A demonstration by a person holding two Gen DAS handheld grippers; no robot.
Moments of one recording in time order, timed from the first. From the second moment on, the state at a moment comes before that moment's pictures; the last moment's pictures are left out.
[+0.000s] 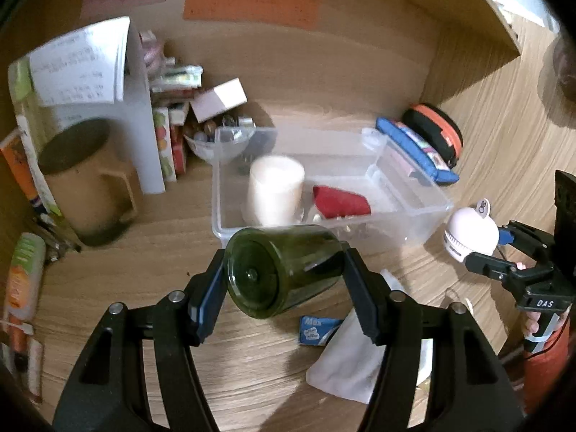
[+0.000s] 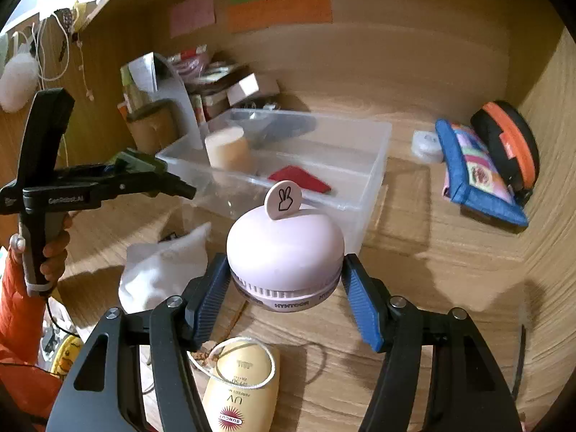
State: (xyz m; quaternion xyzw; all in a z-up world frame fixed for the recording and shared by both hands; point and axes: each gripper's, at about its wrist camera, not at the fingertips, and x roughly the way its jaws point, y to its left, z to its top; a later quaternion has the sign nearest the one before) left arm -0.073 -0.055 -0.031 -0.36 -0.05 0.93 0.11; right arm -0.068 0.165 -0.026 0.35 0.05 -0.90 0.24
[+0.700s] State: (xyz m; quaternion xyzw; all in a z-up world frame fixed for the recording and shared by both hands) left arm -0.127 -0.057 -0.023 -0.39 -0.06 0.91 0.12; right arm -0.105 0.174 0.009 0.31 0.02 -0.92 0.25
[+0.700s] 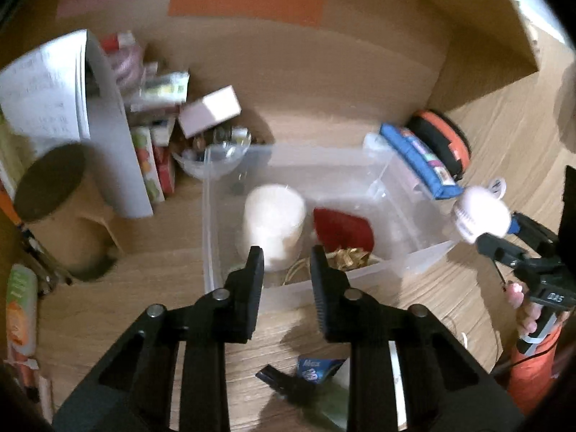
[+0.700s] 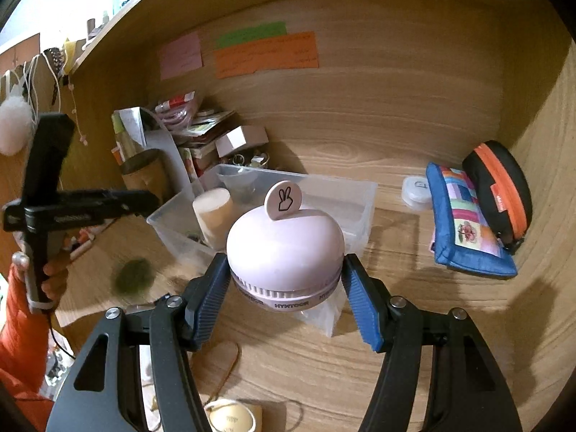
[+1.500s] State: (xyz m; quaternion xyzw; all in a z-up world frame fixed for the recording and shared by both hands) left arm -0.080 -0.163 -0.086 -0.44 -0.04 0.90 0.00; right arm -0.110 0.151 -0.004 0.32 0.02 -0.91 0.28
